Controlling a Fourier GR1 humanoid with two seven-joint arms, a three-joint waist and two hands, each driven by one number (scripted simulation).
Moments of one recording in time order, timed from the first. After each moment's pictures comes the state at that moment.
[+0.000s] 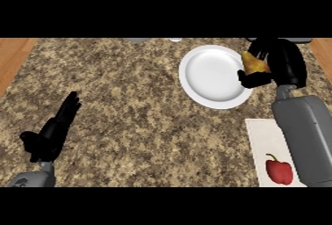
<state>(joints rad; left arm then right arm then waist) -0.06 0.24 0.06 -1.37 0.03 -0.07 -0.10 -0.63 -0.29 -0.01 -1.25 0.81 -0.10 0.26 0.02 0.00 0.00</state>
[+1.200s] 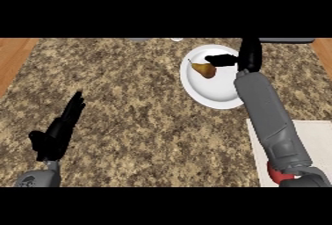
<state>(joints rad) -0.08 0.21 0.06 -1.34 0.00 -0.07 -0.12 -0.98 -0.10 -0.32 -0.56 0.64 -0.56 0.05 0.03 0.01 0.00</state>
